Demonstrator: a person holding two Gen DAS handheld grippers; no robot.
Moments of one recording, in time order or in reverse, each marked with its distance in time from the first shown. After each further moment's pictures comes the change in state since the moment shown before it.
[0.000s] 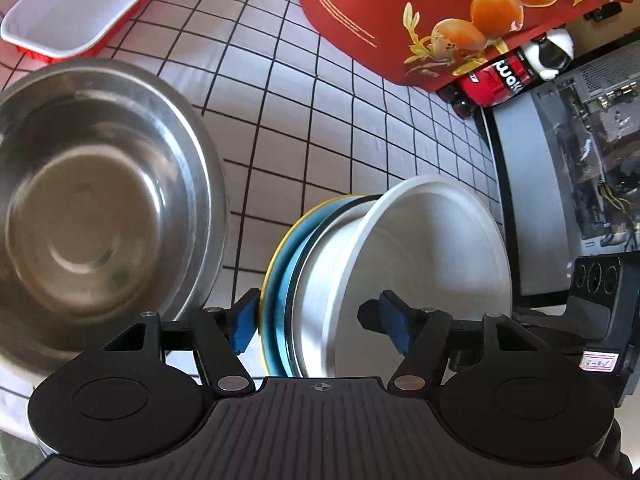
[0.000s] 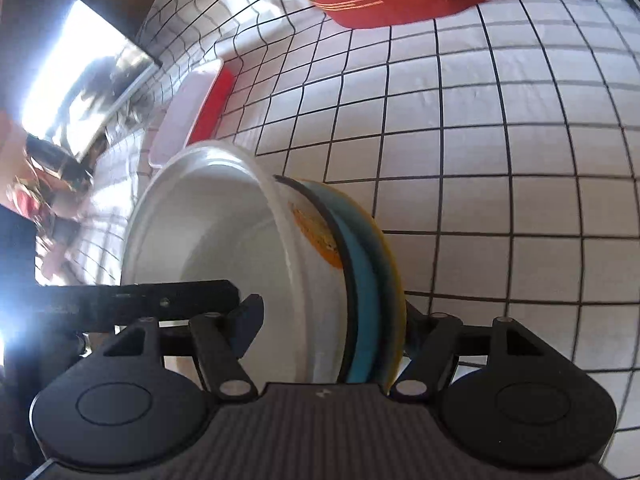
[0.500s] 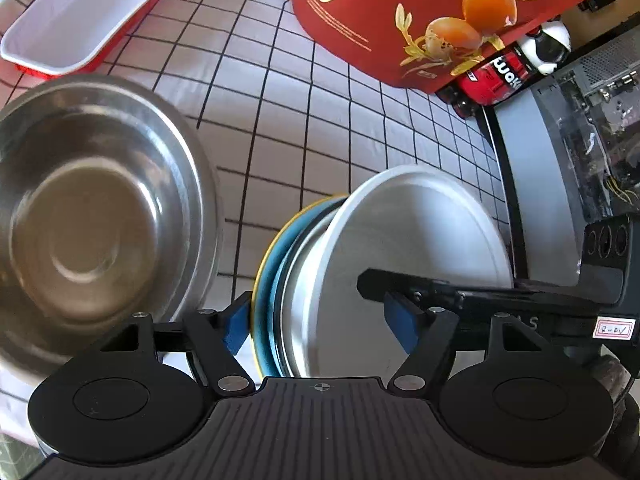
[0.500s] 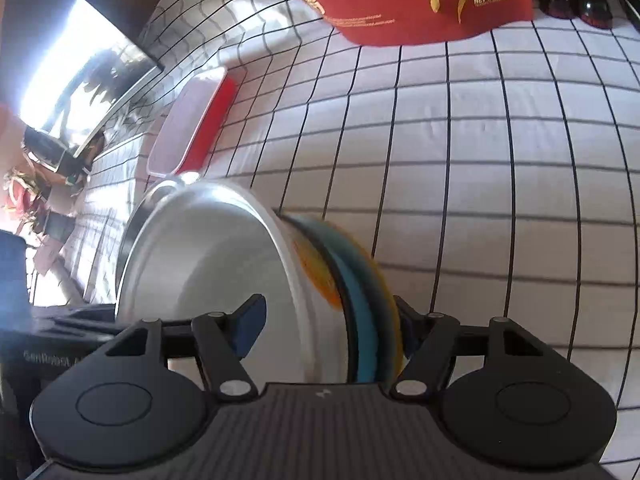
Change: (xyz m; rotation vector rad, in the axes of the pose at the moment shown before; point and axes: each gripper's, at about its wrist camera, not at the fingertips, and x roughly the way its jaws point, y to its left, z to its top) left arm 0.003 -0.011 0.004 0.032 -0.019 0.041; right arm 0.001 0.004 0.024 -0.025 -0.011 -0.012
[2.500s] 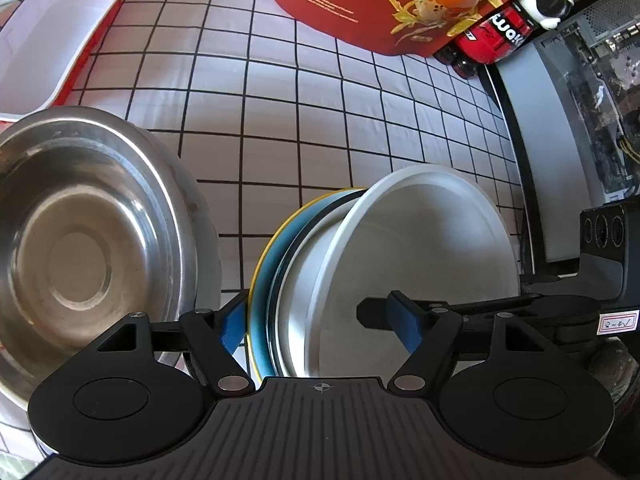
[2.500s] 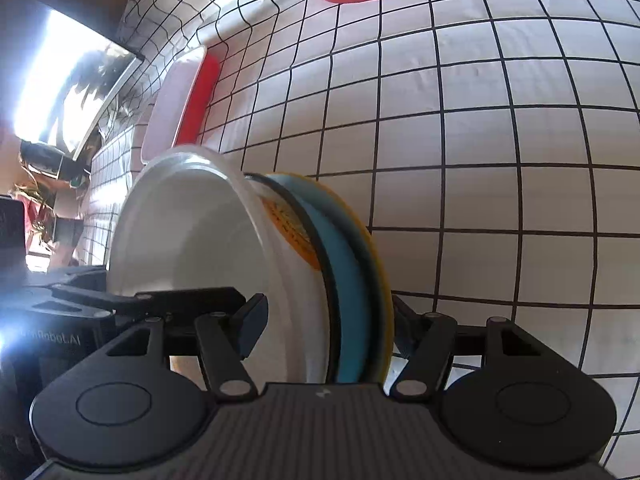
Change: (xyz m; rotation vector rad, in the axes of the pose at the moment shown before) left arm 0.012 -0.014 0.023 0.116 0.126 0.063; right arm 0.009 -0.013 -0.007 0.114 0.119 0.053
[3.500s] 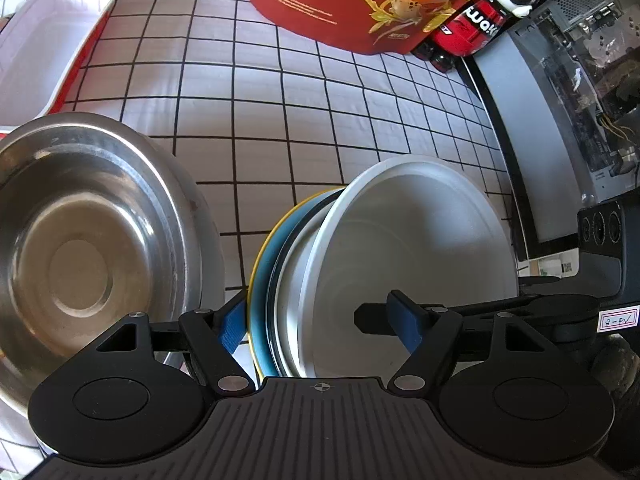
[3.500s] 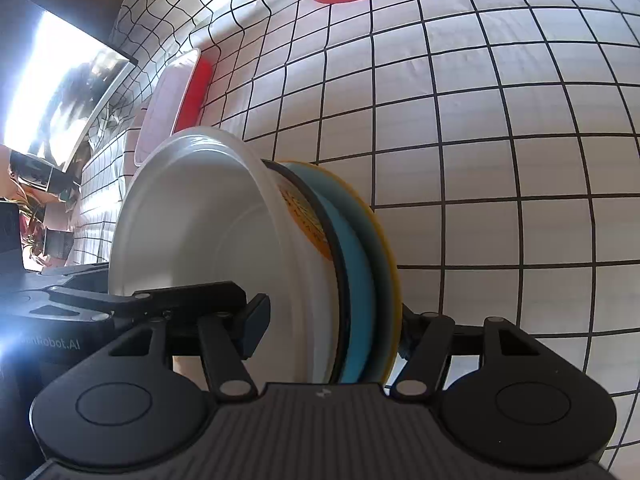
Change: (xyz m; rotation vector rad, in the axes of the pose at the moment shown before) left arm -0.007 0.006 -0.009 0.069 -0.024 -0.037; right arm 0.000 0.011 -0.019 0.039 -0.043 -0.039
